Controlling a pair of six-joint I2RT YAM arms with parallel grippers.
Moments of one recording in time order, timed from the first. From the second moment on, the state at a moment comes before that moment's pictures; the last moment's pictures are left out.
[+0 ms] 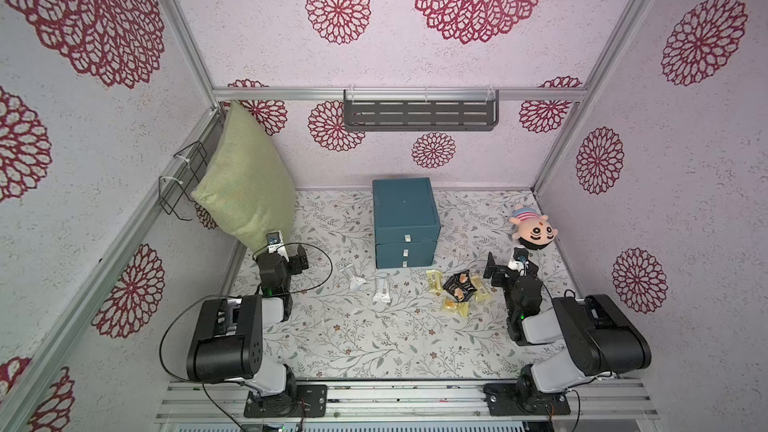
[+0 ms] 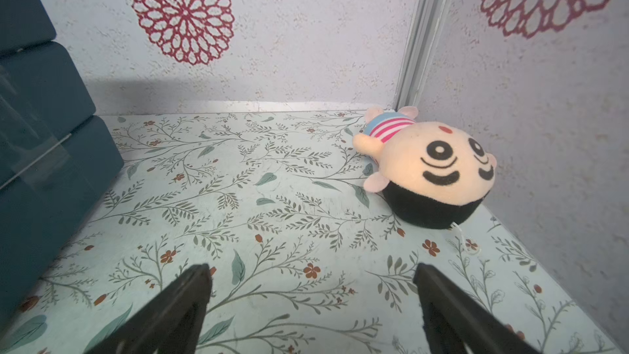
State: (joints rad) left arm 0.12 1.54 0.41 0.84 -0.09 -0.05; right arm 0.11 1.54 0.17 1.23 0.21 0.01
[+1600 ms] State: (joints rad) left arm -0.16 1.06 0.47 0.55 -0.29 -0.09; right arm 0.14 0.81 0.36 0.55 0.19 0.21
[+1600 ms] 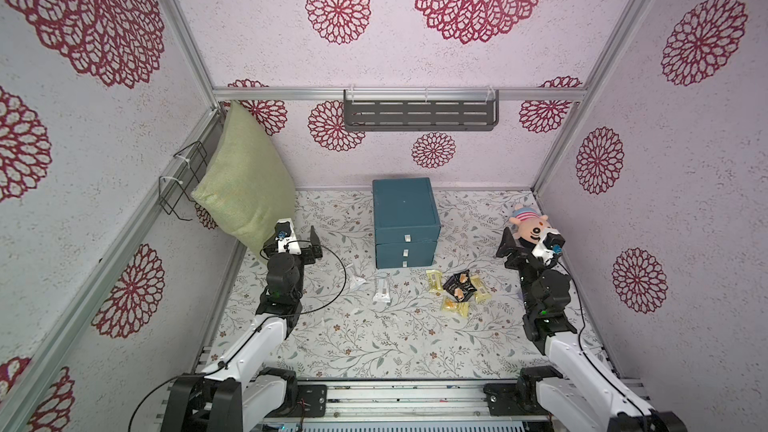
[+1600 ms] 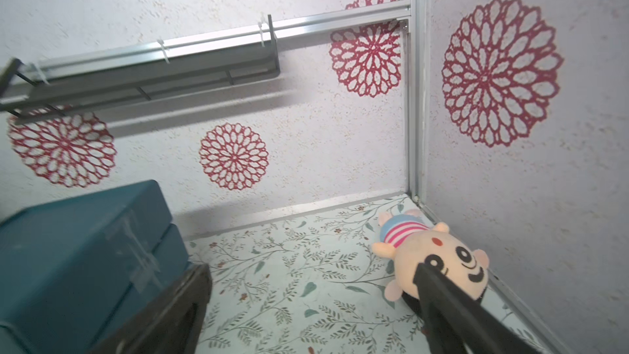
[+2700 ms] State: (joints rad) left arm -0.22 1.08 0.64 0.20 0.22 -0.73; right arm 0.54 0.84 0.41 0.11 -0.13 0.61
